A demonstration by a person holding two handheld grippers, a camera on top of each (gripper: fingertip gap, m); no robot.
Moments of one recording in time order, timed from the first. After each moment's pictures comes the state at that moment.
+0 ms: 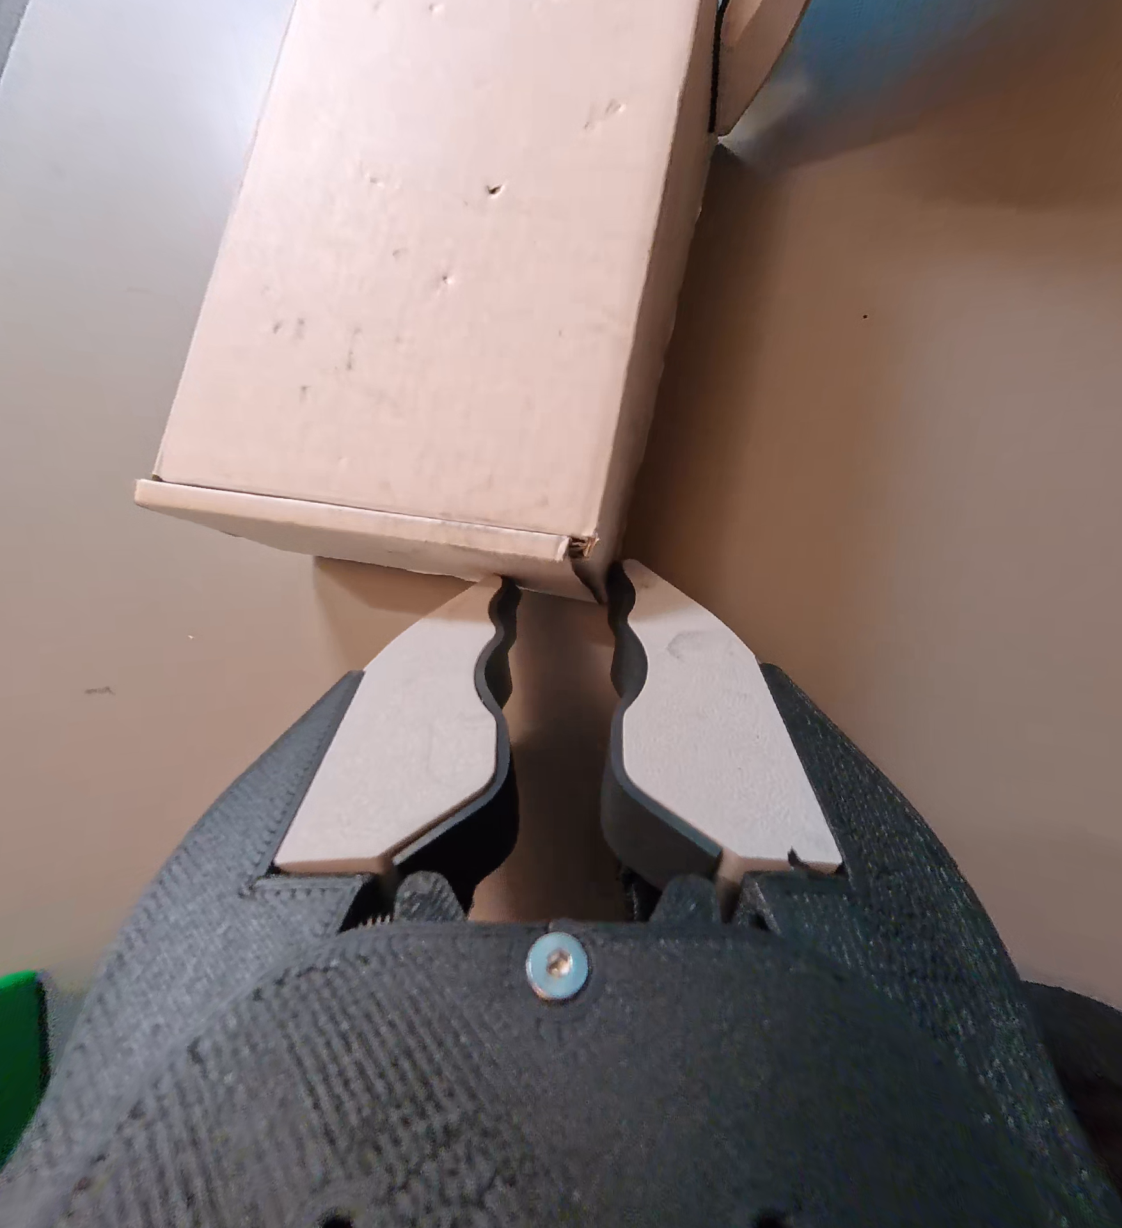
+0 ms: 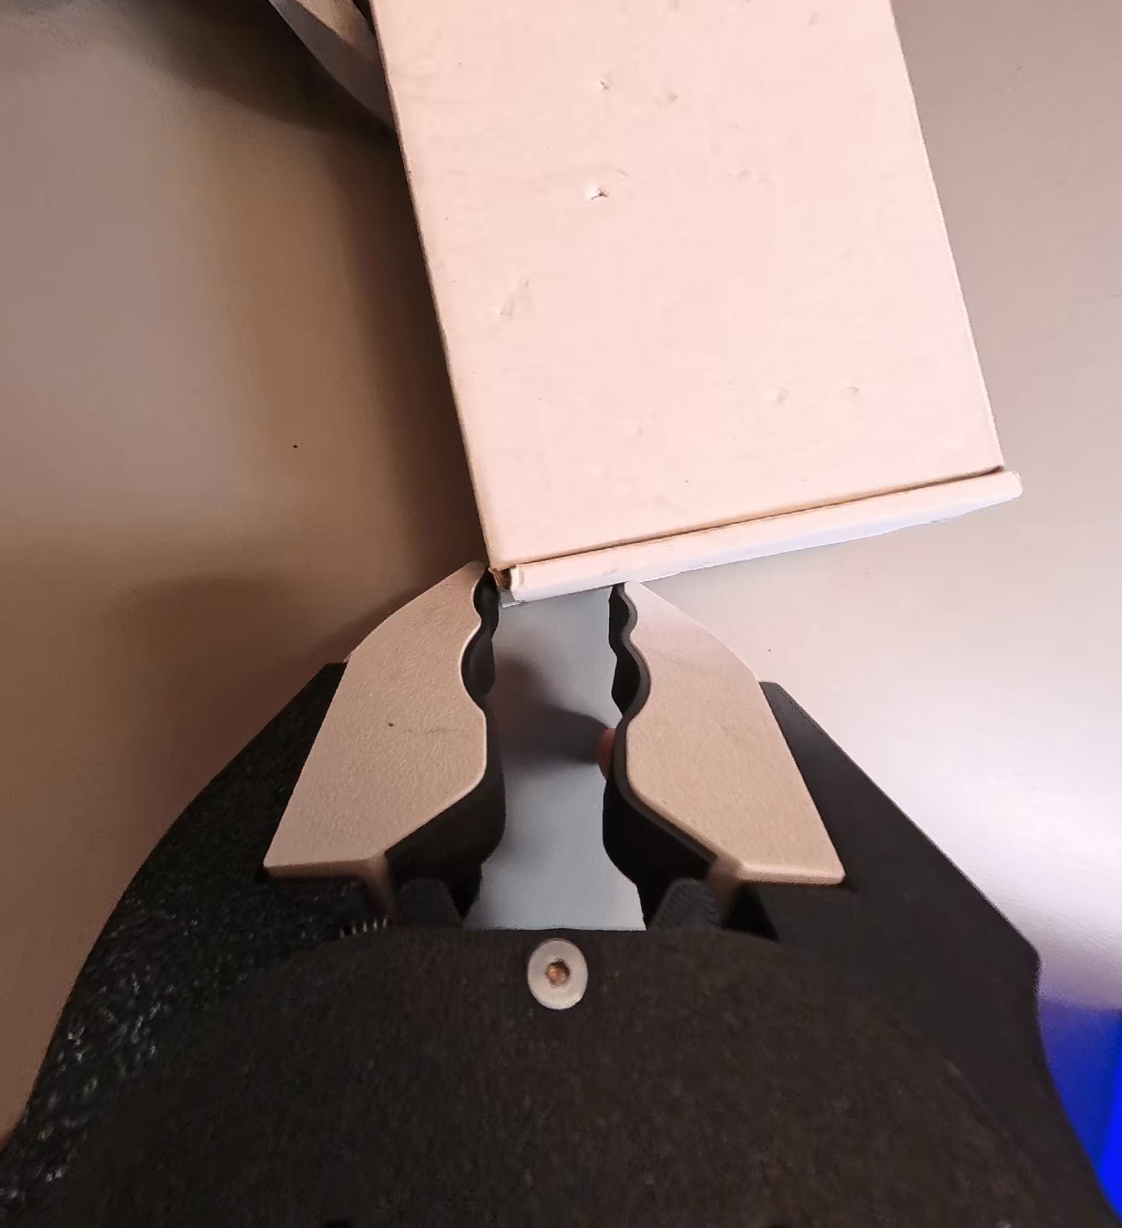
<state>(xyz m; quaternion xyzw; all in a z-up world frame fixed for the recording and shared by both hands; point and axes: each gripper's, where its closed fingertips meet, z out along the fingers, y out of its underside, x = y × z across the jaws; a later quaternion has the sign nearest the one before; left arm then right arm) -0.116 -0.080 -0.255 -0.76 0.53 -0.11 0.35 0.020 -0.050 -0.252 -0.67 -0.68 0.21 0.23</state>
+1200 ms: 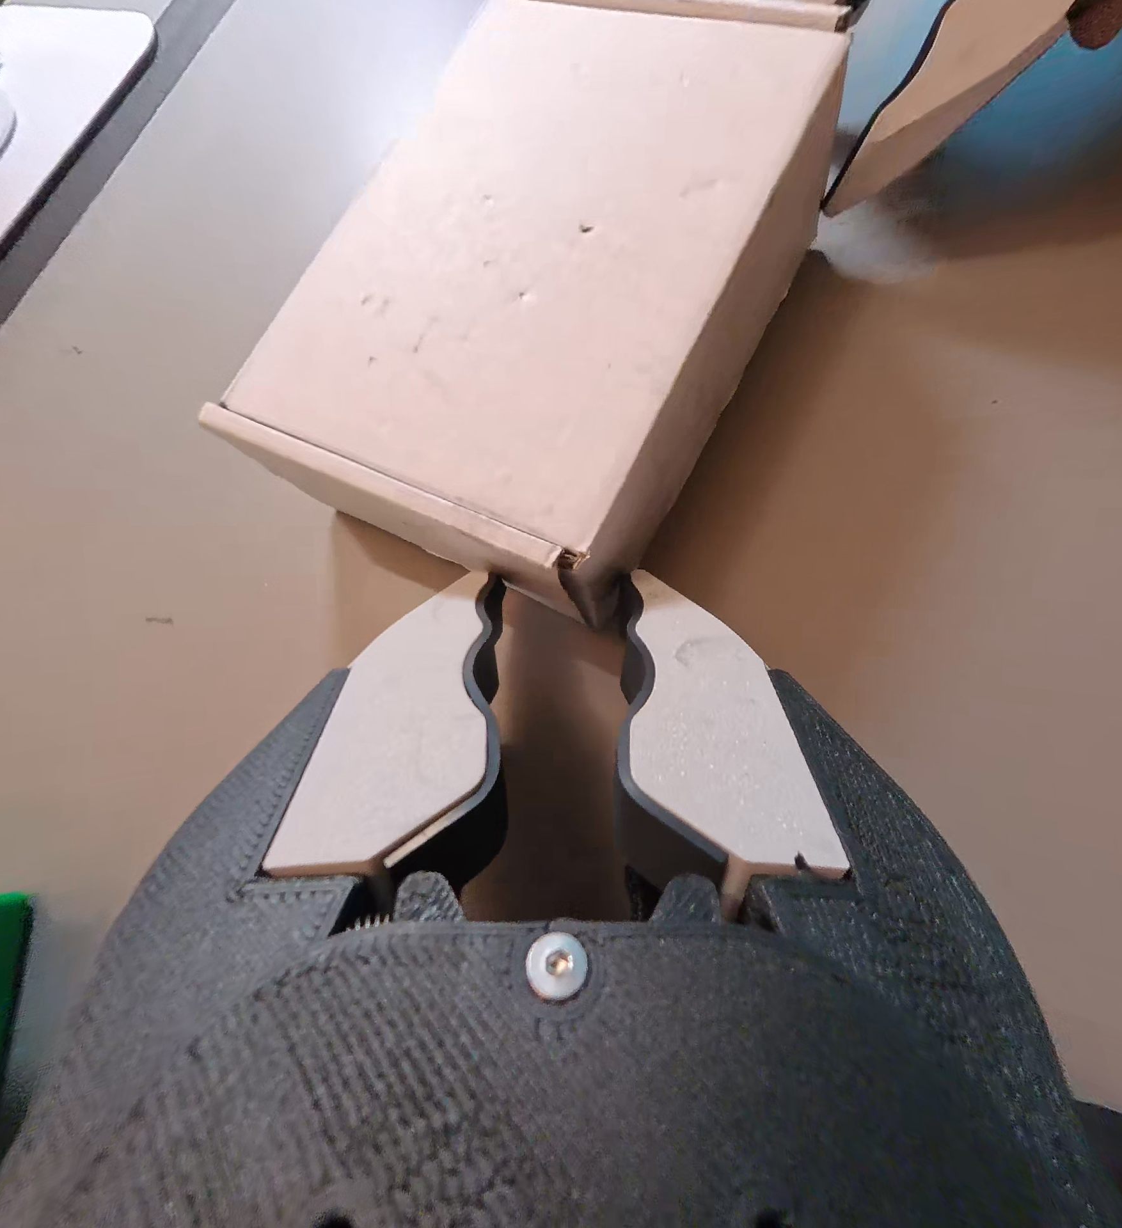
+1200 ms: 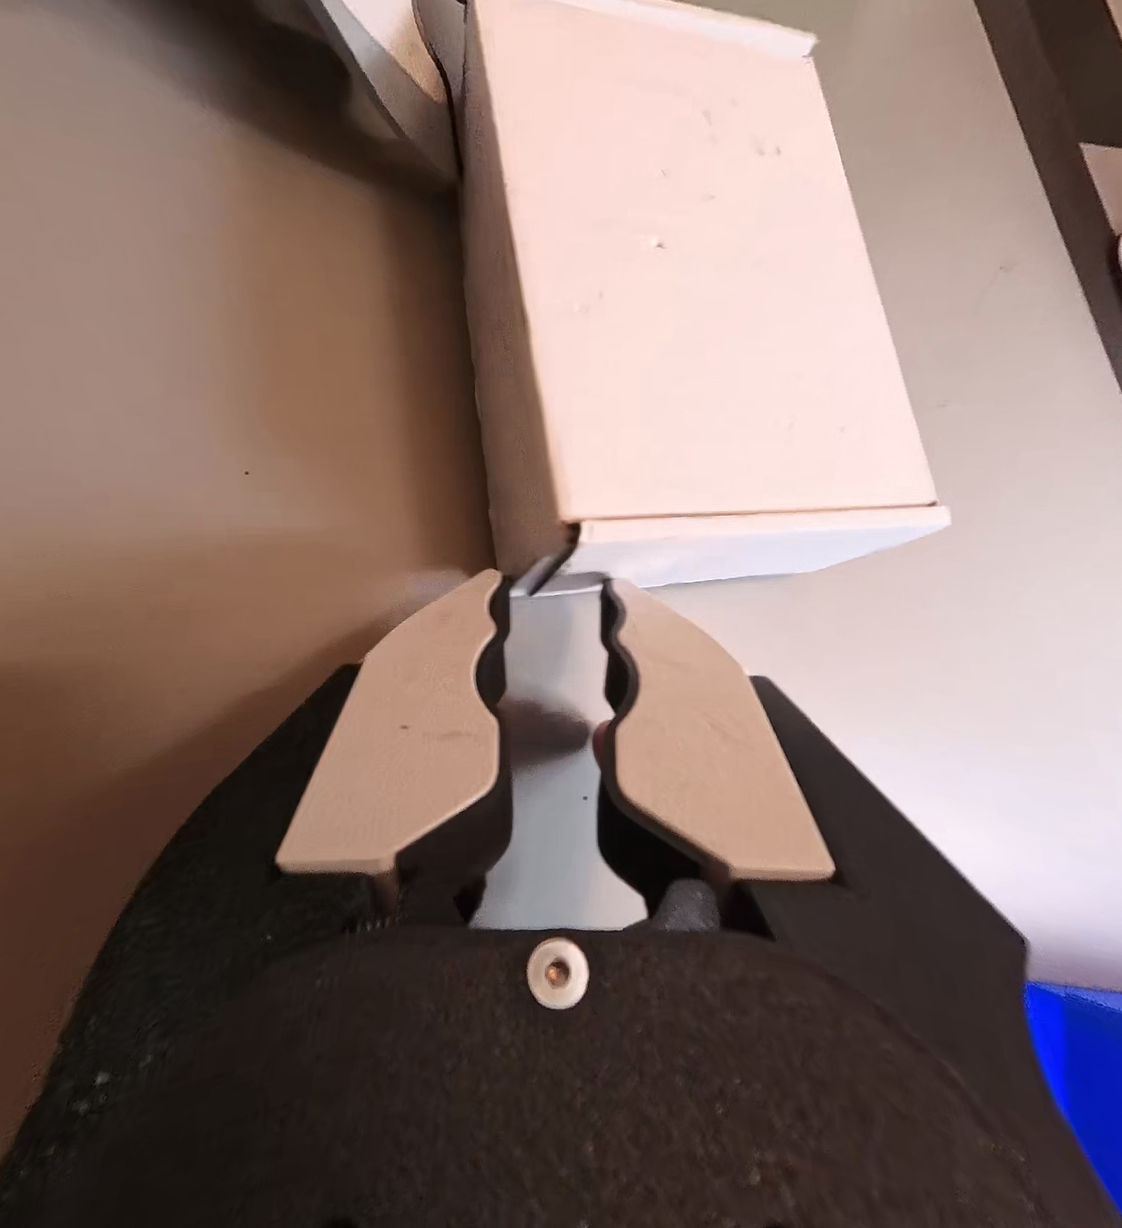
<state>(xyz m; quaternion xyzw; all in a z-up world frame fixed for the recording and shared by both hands) -0.128 -0.055 -0.249 -0.79 0.45 -0.12 0.40 0.011 -0.043 -0.244 -0.63 -0.68 0.17 0.35</state>
